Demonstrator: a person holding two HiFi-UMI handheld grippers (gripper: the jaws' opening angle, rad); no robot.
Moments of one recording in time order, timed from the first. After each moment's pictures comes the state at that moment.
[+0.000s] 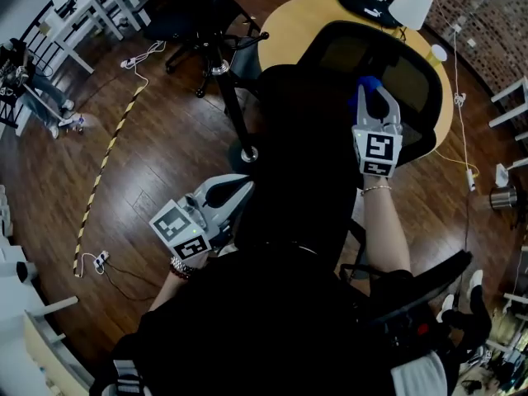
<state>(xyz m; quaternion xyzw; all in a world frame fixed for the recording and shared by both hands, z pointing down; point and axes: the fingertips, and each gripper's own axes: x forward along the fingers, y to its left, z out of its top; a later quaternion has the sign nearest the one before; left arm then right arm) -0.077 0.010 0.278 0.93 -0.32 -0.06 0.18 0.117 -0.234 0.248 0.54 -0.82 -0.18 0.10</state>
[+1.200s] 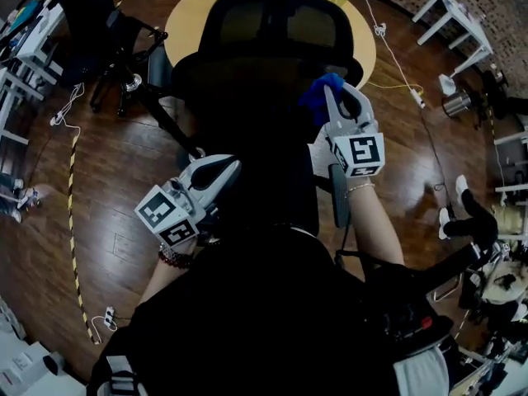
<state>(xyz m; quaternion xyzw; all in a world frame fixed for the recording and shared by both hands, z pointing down) 0.002 0.018 0.266 0.97 -0.14 -0.08 0.19 0.214 -0.099 0.251 0.59 -0.79 -0.15 0.08</state>
